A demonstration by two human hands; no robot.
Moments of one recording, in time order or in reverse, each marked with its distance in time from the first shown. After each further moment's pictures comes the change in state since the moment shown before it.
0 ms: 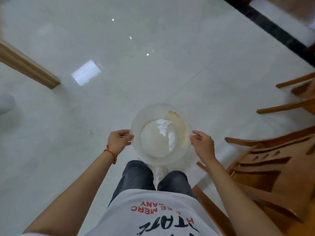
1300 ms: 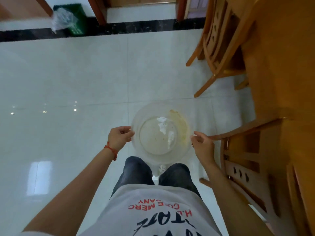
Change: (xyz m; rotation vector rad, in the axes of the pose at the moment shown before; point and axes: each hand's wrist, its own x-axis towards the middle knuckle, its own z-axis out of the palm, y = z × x) left_hand 0.209 0.376 0.368 0.548 -0.667 0.327; right_hand 0.225 -0.022 -0.205 0.556 0.709 0.443
